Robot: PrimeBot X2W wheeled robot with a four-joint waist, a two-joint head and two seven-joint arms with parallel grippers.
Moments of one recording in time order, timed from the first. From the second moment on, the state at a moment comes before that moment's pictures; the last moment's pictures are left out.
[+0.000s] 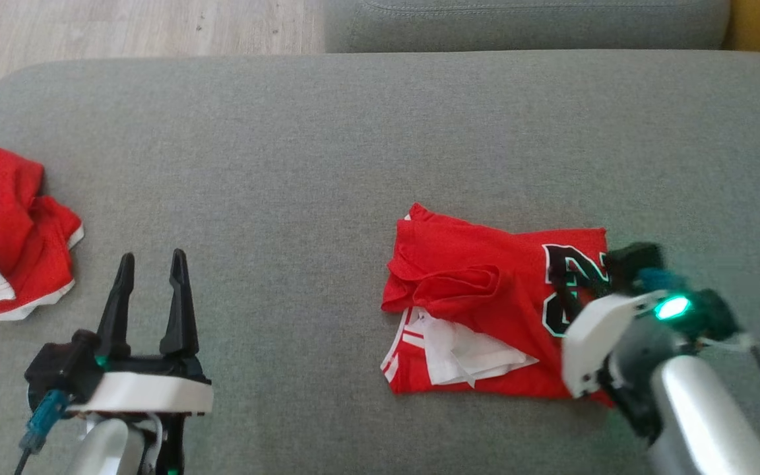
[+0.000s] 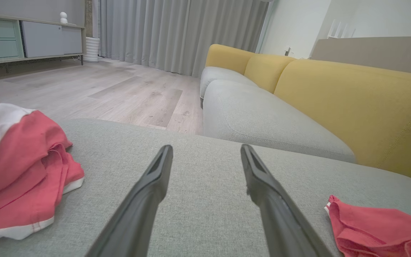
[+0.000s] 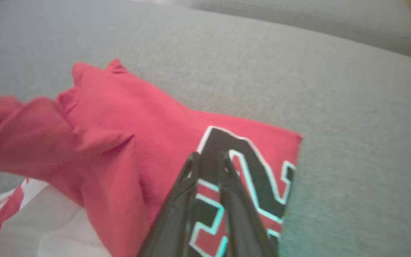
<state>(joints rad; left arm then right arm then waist) -0.12 0.24 -0.23 0.20 -0.51 -0.02 -0.25 -0.17 -0.14 0.20 0.19 0.11 0.12 0.40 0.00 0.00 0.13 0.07</state>
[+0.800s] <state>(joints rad) -0.10 0.25 -0.24 0.17 -0.51 0.01 -0.25 -0.16 -0.16 0.39 -0.01 0.48 0.12 0.35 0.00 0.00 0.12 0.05</state>
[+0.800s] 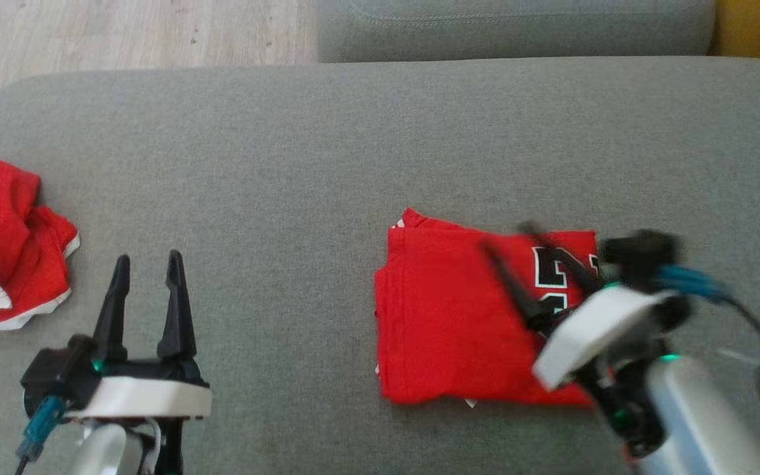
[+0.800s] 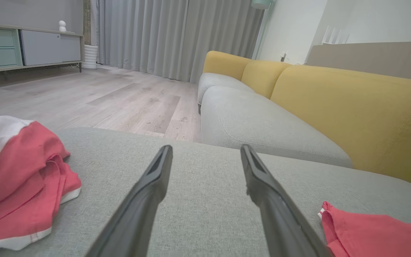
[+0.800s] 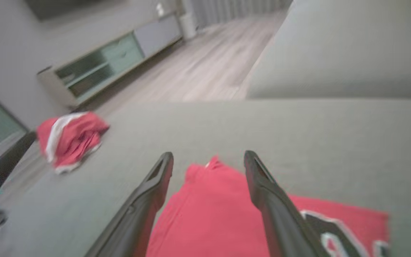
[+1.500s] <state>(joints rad) -0.03 0.25 -0.23 0.17 -0.51 0.03 -0.24 -0.03 -0.09 -0.06 0.08 0.18 0.12 0.01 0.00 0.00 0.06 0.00</state>
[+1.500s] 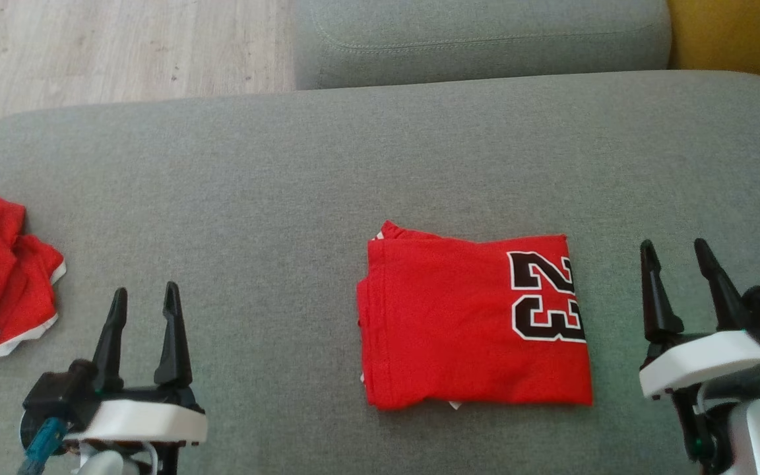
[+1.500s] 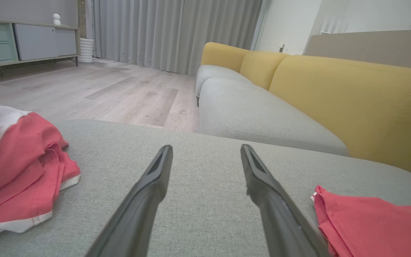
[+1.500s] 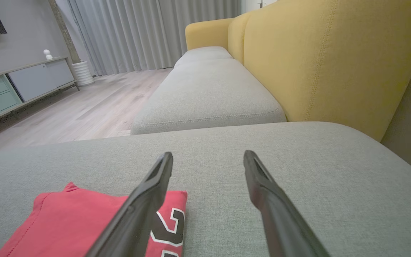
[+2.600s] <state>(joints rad) -0.08 0.27 -0.26 0.16 -0.51 0.03 -0.22 -0.14 -0.06 0.03 0.28 0.21 0.12 0.61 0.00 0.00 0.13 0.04</state>
